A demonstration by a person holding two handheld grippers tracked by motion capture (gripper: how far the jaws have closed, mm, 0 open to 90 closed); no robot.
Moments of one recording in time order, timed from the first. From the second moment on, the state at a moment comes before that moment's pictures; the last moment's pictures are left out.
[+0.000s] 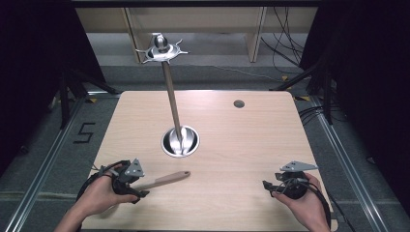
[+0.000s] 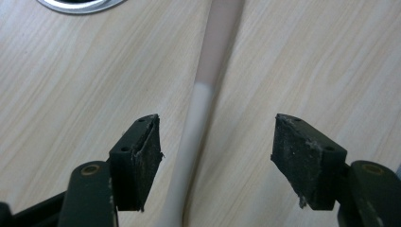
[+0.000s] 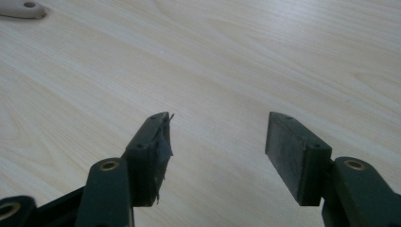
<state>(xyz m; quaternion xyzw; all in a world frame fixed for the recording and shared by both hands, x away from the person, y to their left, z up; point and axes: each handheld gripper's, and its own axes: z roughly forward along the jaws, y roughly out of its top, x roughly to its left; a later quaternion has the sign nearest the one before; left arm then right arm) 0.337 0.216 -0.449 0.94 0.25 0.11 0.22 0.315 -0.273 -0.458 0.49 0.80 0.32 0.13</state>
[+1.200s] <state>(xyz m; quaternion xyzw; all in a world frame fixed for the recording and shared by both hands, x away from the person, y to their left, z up) 0.391 0.152 -0.457 0.98 0.18 0.03 0.10 0.320 -0.274 -0.458 0.48 0.80 0.33 0.13</state>
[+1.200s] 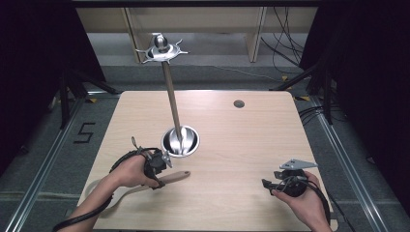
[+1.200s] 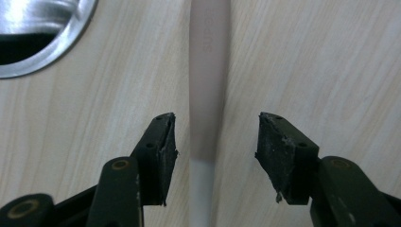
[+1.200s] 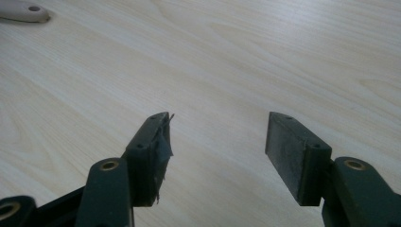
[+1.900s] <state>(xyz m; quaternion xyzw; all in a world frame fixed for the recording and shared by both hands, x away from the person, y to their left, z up) 0.398 0.150 -0.469 0.98 0.19 0.01 0.06 0.319 -0.273 -0.457 0.48 0.81 0.32 0.14</state>
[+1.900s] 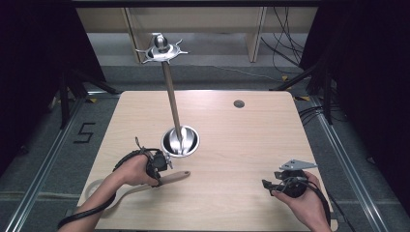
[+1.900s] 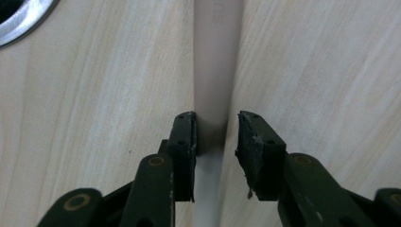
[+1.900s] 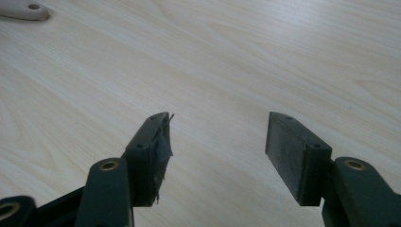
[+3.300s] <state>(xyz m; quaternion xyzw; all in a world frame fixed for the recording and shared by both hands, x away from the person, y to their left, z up) 0.339 0.237 -0.393 0.88 0.28 0.20 0.33 0.319 -0.269 -0.458 0.48 0.81 0.32 0.14</state>
